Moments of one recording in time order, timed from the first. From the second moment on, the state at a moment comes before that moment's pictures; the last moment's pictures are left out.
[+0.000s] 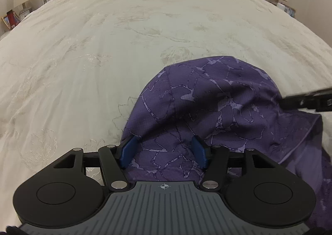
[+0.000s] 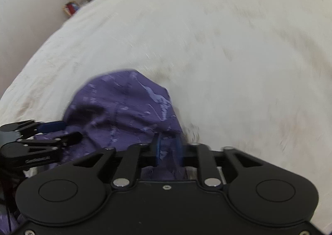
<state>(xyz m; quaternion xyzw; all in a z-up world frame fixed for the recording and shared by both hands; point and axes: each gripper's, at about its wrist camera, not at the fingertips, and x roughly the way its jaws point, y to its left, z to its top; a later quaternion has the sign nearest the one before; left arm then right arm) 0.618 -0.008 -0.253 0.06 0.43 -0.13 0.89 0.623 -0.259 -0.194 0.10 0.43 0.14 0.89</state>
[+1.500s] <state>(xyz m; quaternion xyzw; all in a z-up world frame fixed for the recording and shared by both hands) 0.460 0.080 -0.155 -0.25 0.43 -0.28 0.82 0.455 -0.180 -0.072 -0.14 0.25 0.31 0.90</state>
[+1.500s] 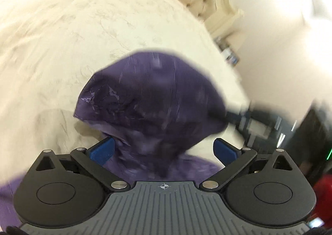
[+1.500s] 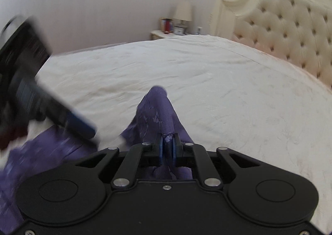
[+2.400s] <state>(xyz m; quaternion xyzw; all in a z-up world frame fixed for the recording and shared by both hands) 0.417 0.075 -0.186 -0.34 0.50 -0.18 0.78 0.310 -0.240 -0.117 0.16 0.41 0.18 0.88</state>
